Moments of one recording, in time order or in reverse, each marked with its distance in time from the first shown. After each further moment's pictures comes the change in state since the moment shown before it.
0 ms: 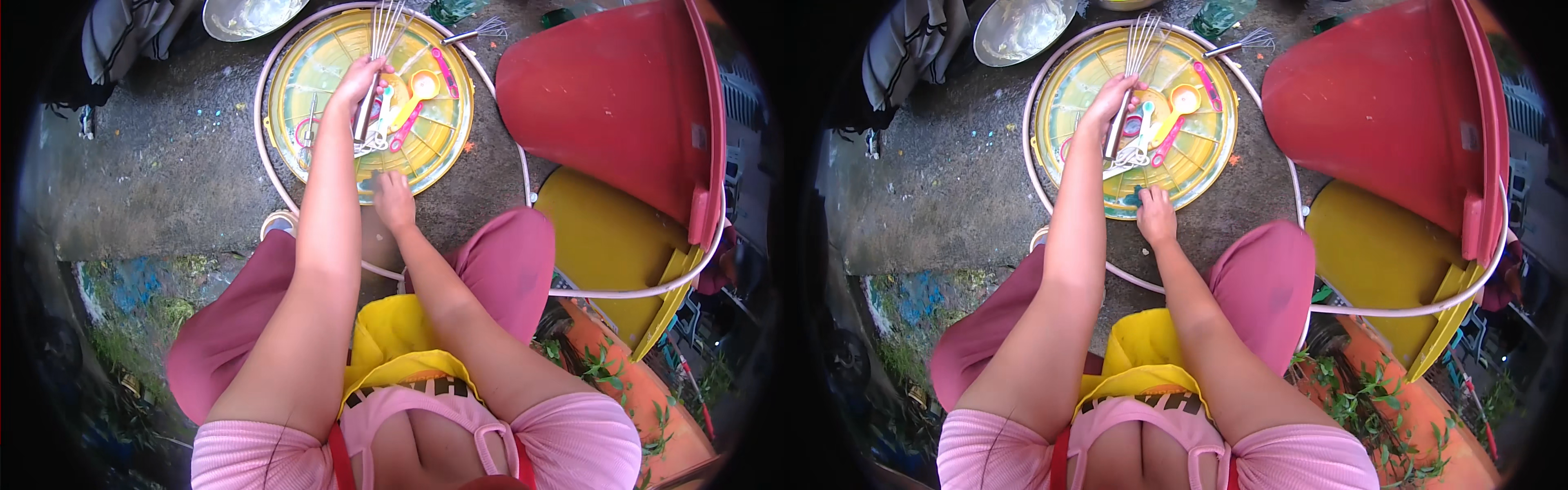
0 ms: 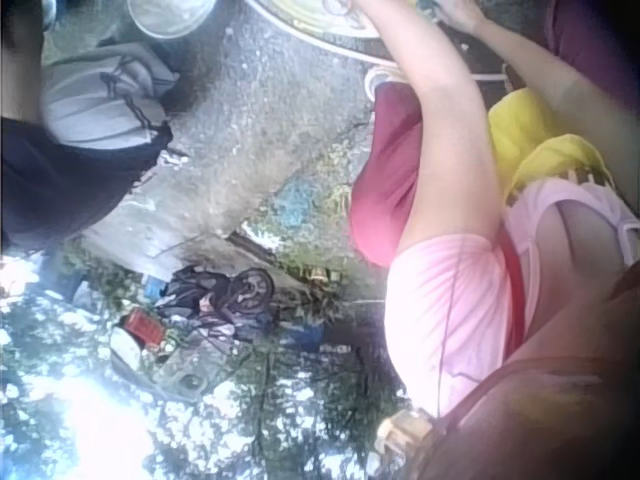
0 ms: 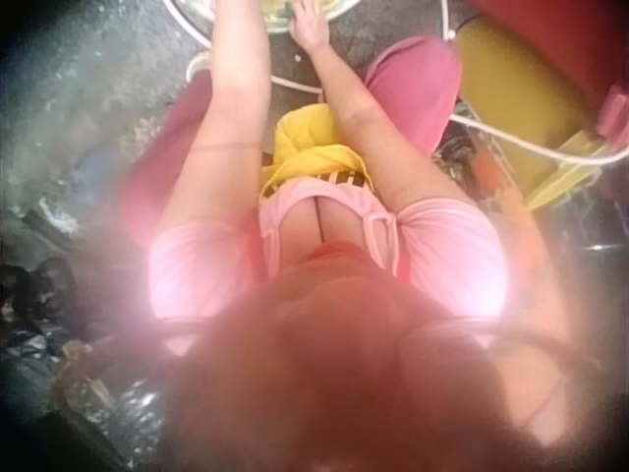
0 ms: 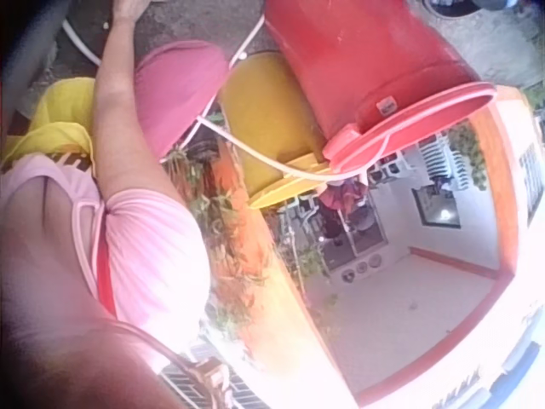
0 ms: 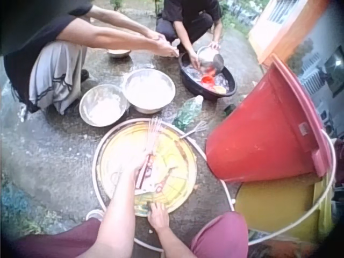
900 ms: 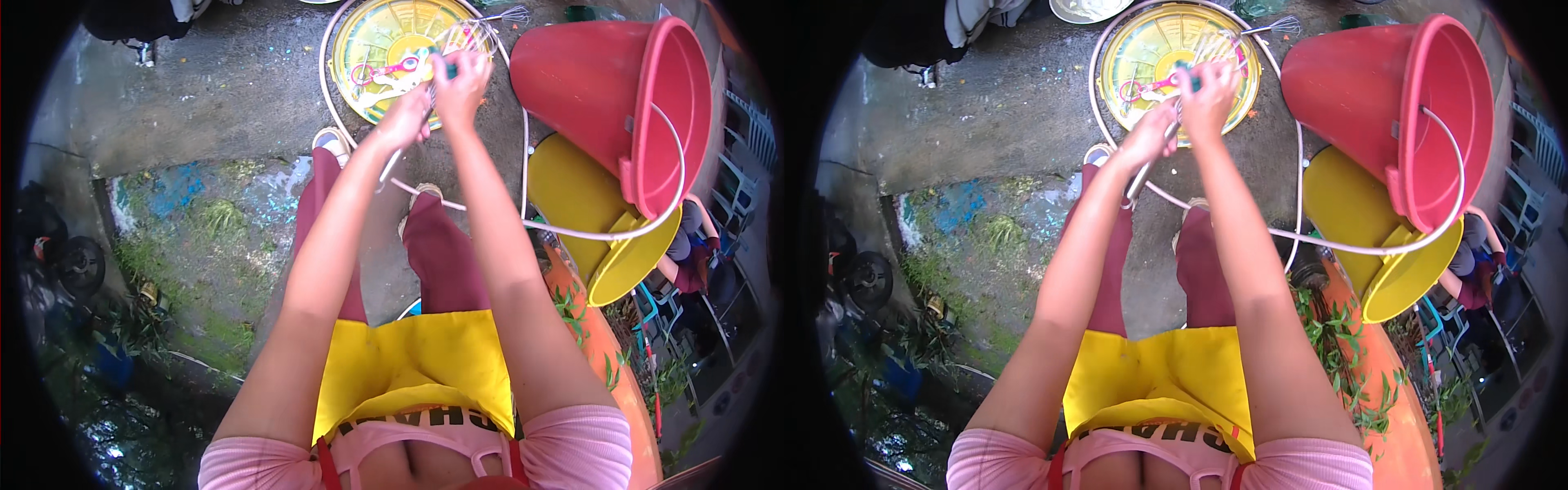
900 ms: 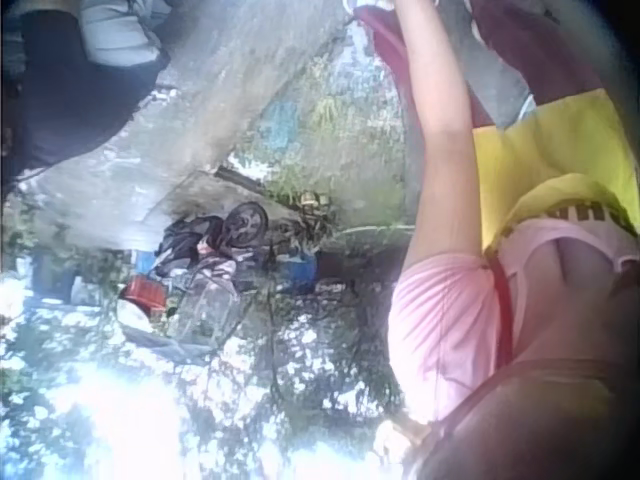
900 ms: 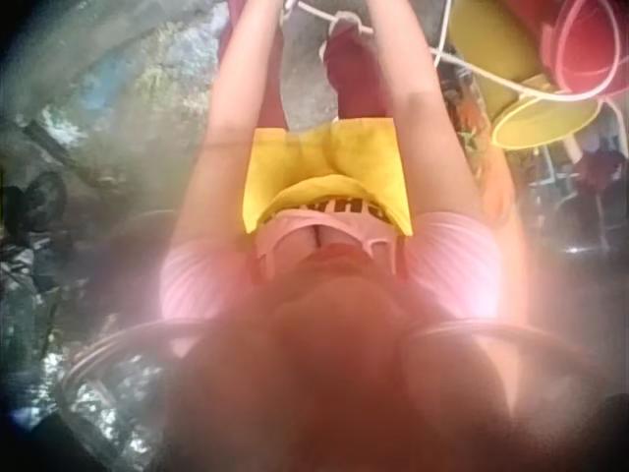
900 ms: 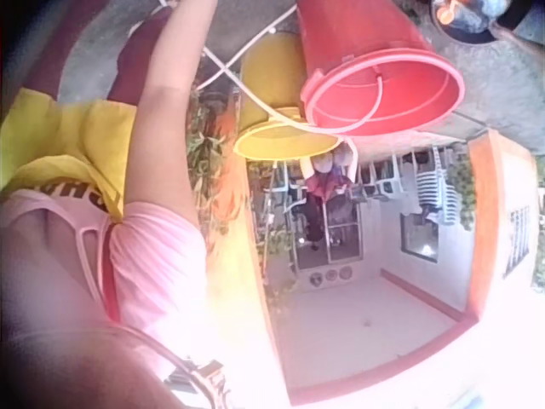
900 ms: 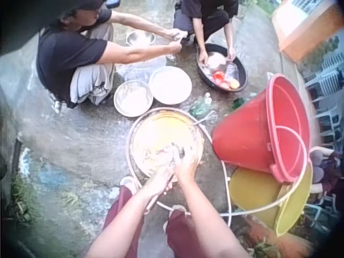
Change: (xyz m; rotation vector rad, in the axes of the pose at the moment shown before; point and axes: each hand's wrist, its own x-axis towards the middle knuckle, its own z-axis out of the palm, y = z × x) left_hand -0.253 0.152 0.076 0.243 -0.087 -0.170; right_hand 0.109 -0.164 -0.280 0.255 0.413 -0.040
